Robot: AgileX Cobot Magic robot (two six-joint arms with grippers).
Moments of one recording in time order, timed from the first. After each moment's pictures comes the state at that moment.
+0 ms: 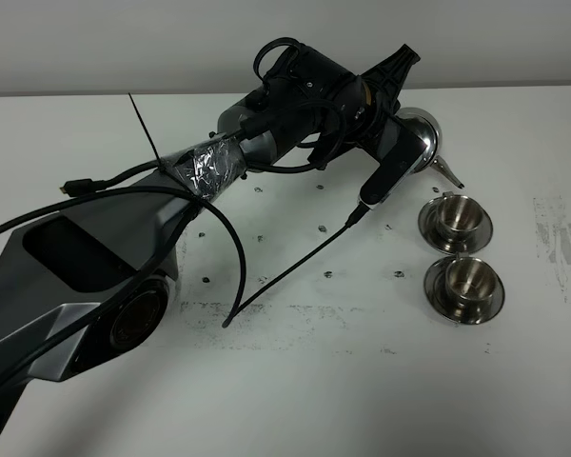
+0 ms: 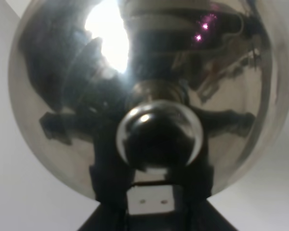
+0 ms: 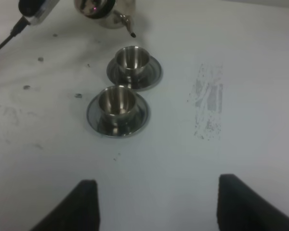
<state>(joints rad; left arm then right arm) -0.67 2.58 -2.38 0.14 0.59 1.78 0.06 0.02 -0.49 0.01 1.07 -0.06</state>
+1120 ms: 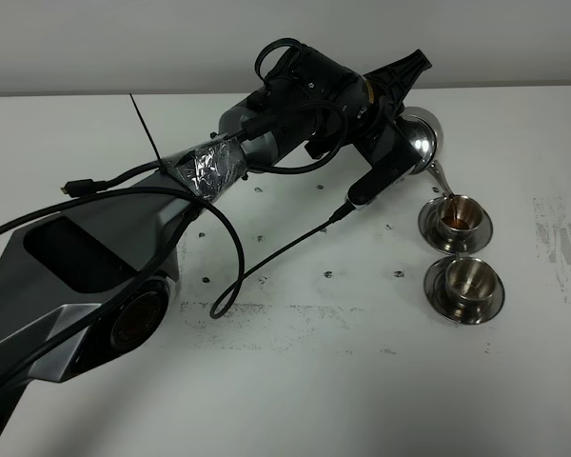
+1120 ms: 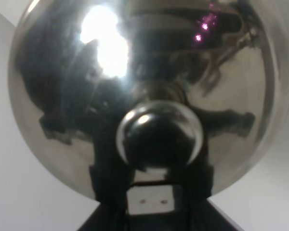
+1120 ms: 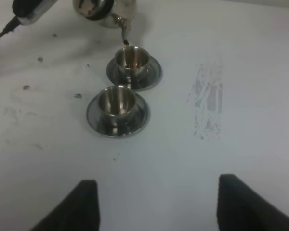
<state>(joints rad) -0.68 2.58 -2.38 0.14 0.56 1.96 0.06 0.02 -0.49 0.00 1.07 -0.06</state>
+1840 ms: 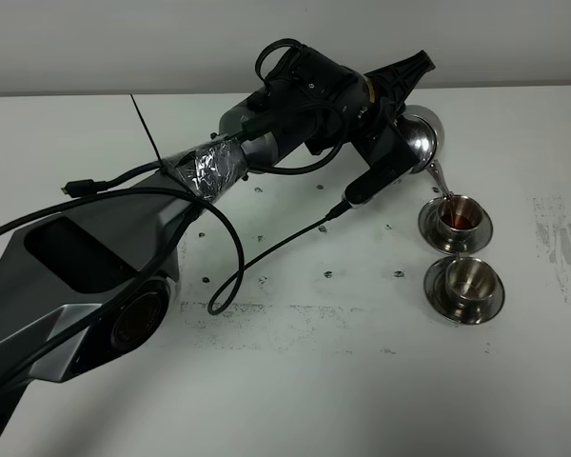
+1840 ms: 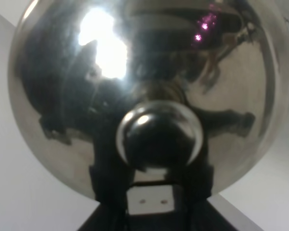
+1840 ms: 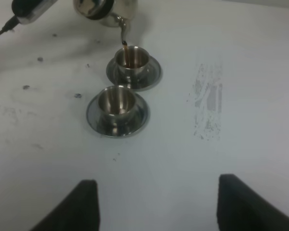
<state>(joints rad) -0.68 2.59 -2.38 0.14 0.54 2.01 0.06 0.02 -0.49 0.00 1.07 -0.06</state>
